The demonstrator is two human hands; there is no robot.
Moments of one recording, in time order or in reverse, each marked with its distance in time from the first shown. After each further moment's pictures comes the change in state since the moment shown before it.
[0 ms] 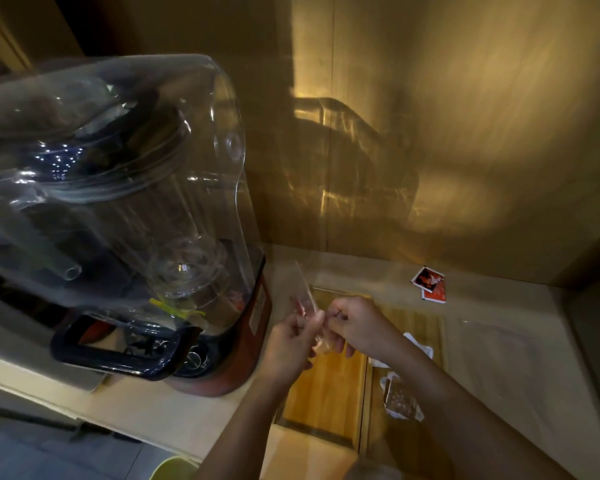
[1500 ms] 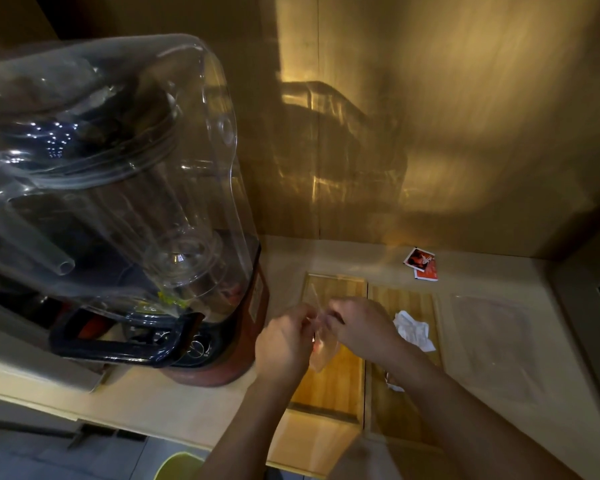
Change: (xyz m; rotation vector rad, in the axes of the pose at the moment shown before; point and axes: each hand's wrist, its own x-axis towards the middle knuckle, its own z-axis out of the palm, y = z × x) left_hand -0.013 -0.014 -0.011 0.714 0.120 0.354; right_hand -0.020 0.006 0.023 -0.511 0.182 -0.095
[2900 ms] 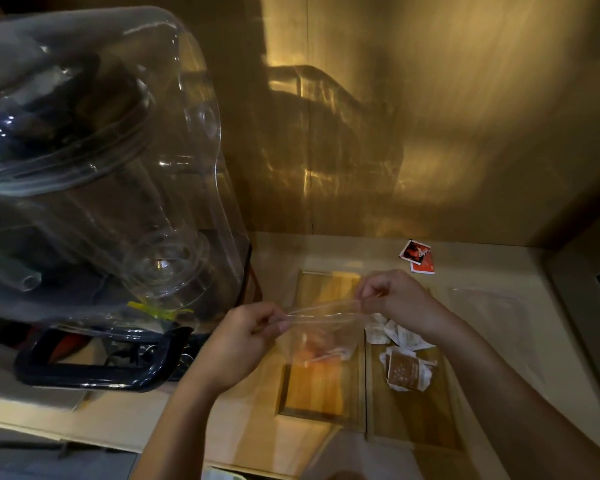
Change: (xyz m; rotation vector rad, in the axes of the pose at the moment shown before) left_hand 0.021 -0.022 -0.066 -0.284 -0.392 -0.008; right_hand 0.007 0.031 -0.044 0.589 -0.023 0.181
